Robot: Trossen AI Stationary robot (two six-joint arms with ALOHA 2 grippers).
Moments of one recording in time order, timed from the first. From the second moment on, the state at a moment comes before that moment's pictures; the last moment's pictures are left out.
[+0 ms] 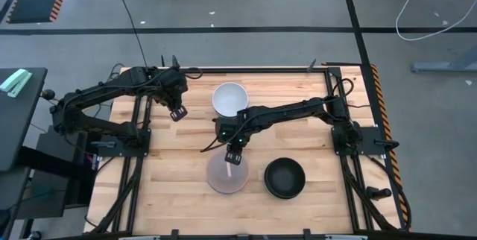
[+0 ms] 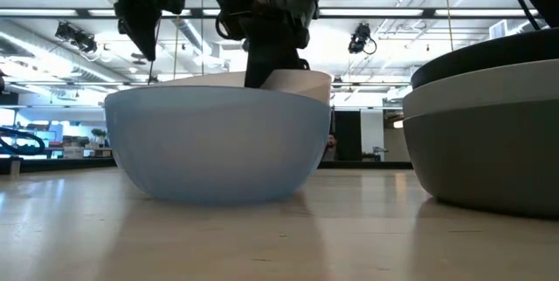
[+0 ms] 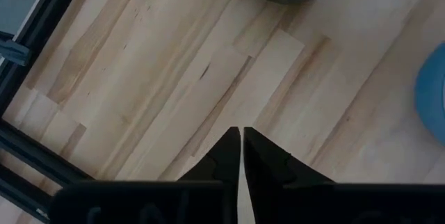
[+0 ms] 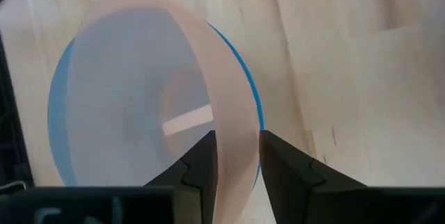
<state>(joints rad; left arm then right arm) 0.40 1.19 1.20 -1.22 -0.09 -0.16 0.06 2.12 1.83 -0.90 -0.20 0.37</state>
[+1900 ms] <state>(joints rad) 0.40 1.19 1.19 -1.18 -0.08 -0.12 0.12 2.15 1.83 -0.93 -0.03 0.44</state>
